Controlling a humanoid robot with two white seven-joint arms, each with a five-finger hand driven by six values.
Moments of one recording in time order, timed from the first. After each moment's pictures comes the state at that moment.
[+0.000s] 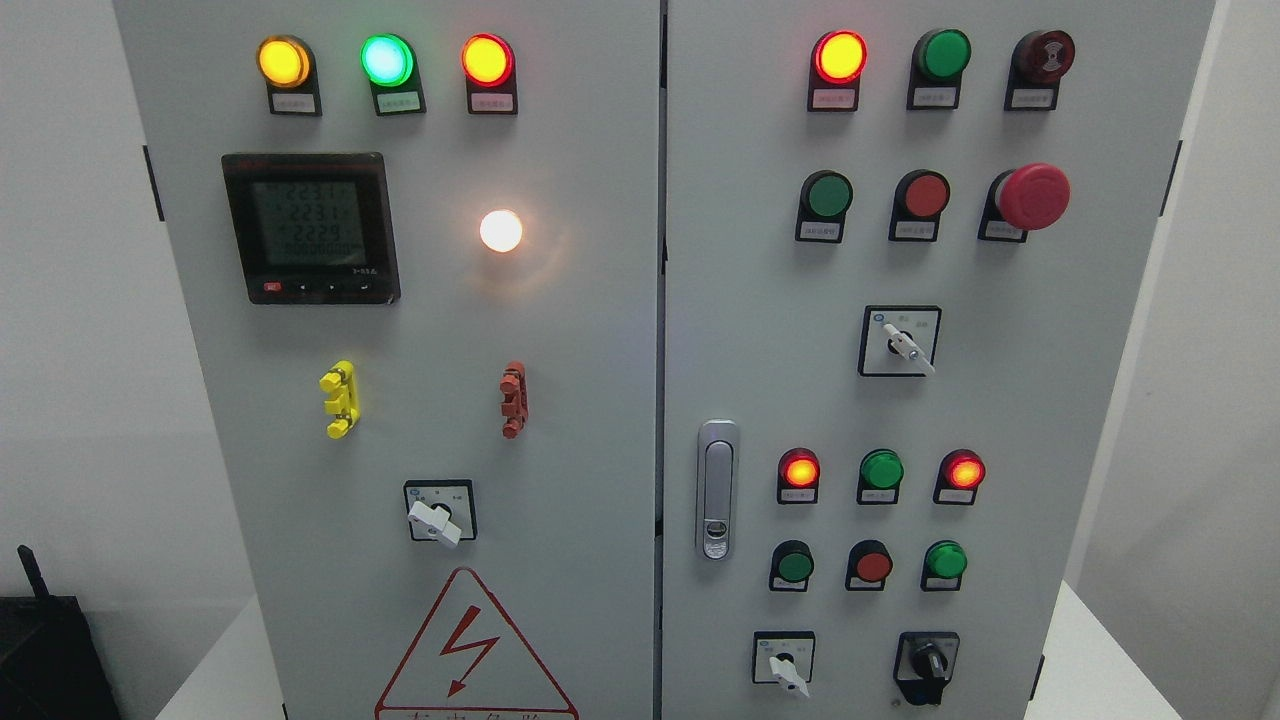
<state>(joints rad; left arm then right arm) -0.05 -0.08 0.07 0.11 -0.08 -0.10 -0.12 0.37 0.04 0.04 -1.53 -0.12 -0.26 0.01</state>
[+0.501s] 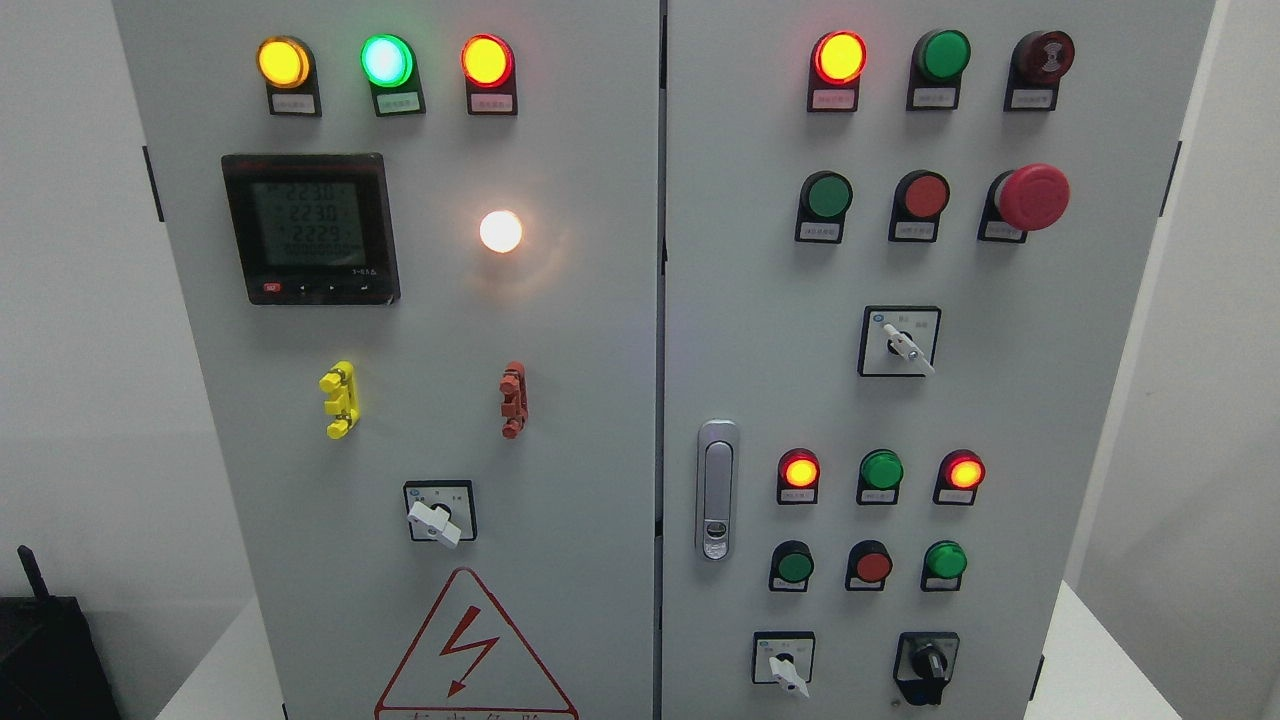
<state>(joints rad) -0.05 -0.08 0.07 0.11 -0.08 -0.10 -0.12 0.33 0.02 0.02 -1.71 -0.12 -0.21 0.02</state>
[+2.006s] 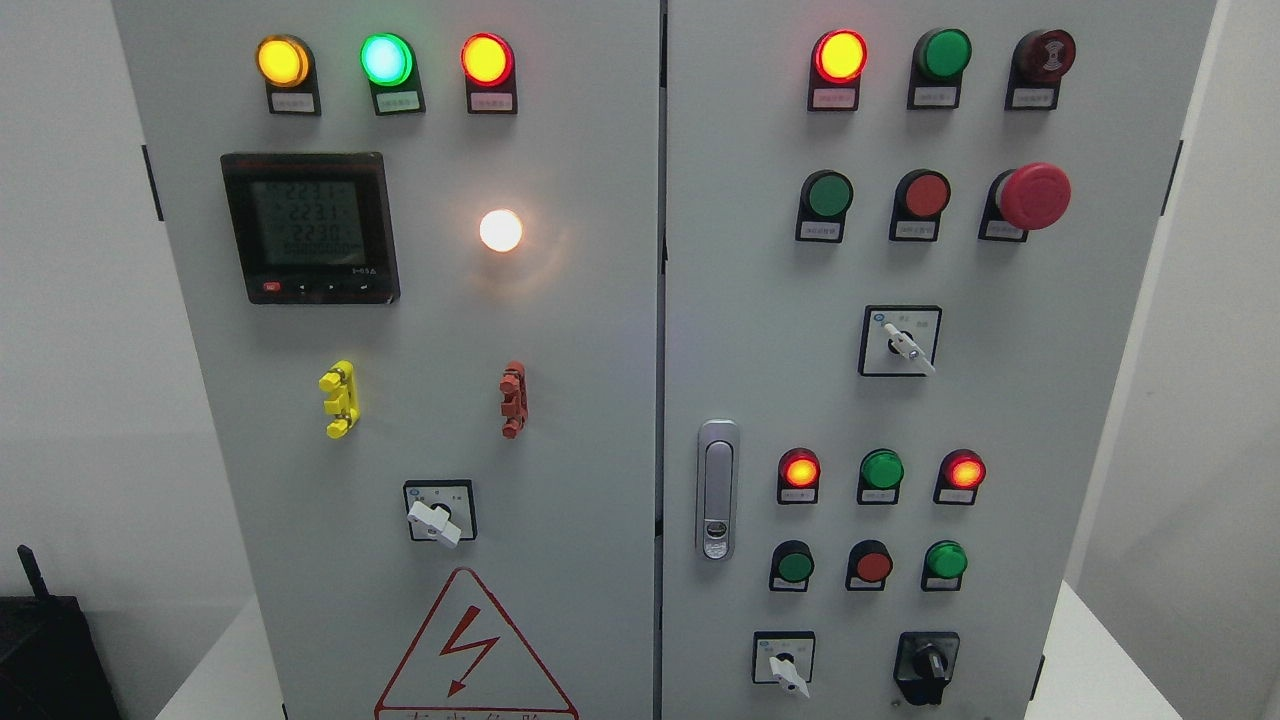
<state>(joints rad) -0.05 -0.08 0.07 0.11 -0.08 -0.10 -0.12 0.13 0.02 -0.06 -1.83 -0.13 -0.08 0.00</state>
